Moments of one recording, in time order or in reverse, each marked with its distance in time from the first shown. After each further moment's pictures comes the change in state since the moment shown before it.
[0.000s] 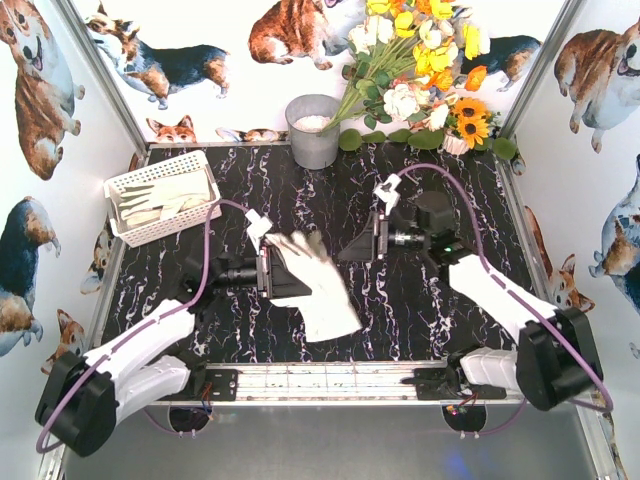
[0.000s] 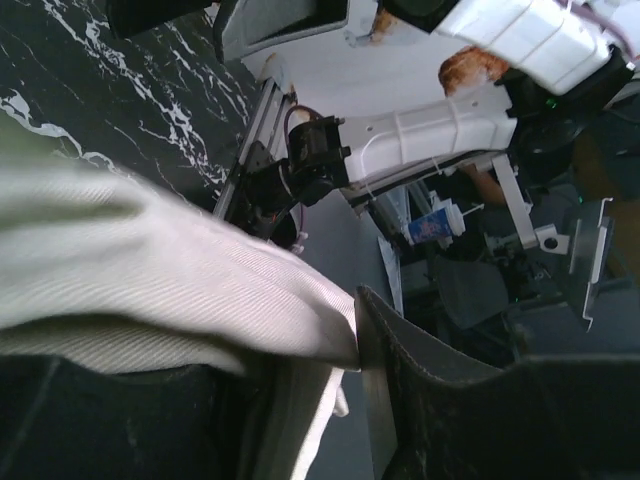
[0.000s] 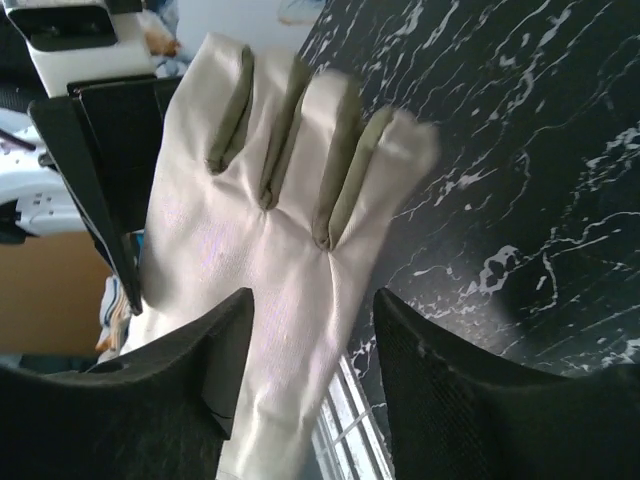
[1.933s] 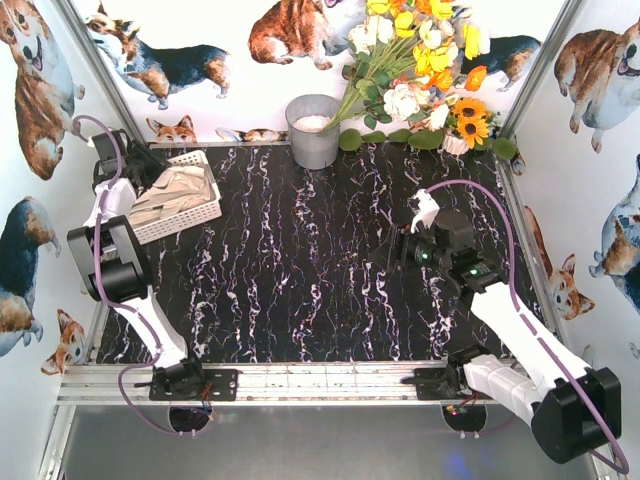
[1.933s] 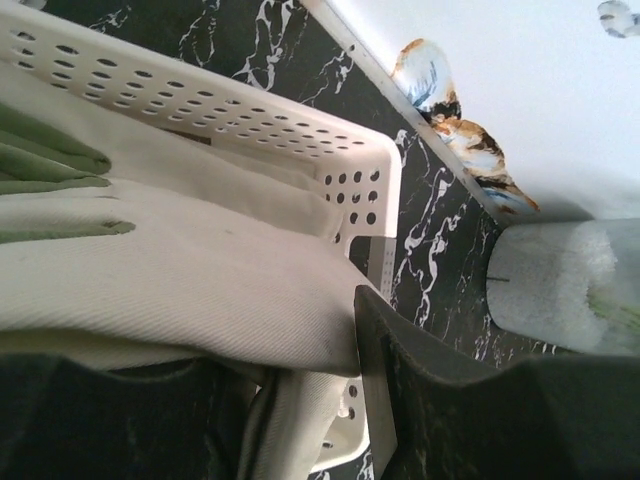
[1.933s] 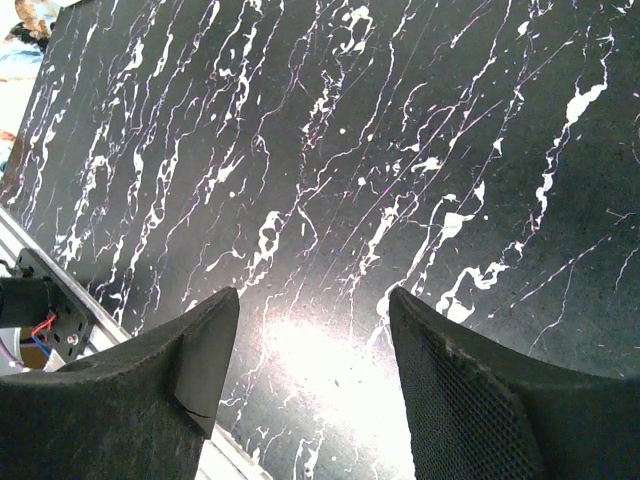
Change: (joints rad) left arm 0.878 0.941 1.084 -0.680 -0.701 0.336; right arm -0.059 -0.303 -0.072 -0.396 0.549 -0.291
